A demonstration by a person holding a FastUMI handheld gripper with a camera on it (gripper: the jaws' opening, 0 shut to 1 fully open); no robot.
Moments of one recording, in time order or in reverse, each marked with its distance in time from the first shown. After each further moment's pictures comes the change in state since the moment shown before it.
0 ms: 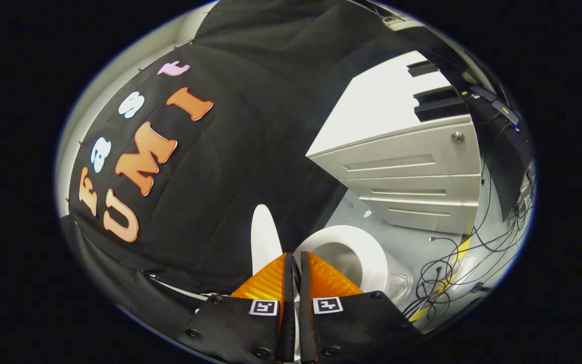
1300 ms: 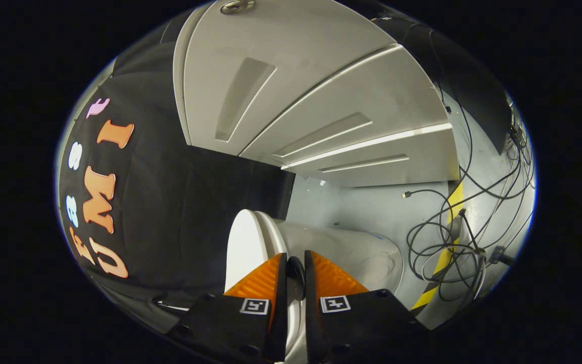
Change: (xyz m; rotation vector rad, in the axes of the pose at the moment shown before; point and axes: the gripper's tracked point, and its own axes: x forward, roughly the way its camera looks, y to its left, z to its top) arm 0.053 -0.217 -0.088 0.395 0.275 -0.121
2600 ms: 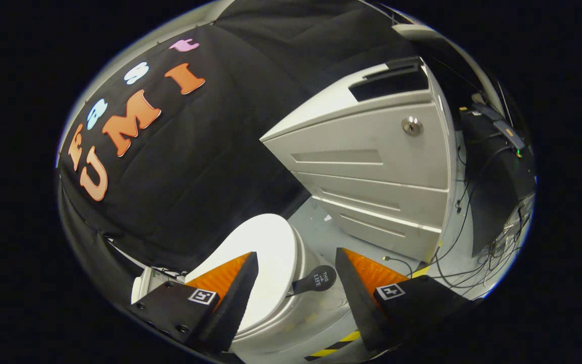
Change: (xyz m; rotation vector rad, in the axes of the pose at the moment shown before) arm -0.050 0.049 0.012 -0.508 -0.153 -0.041
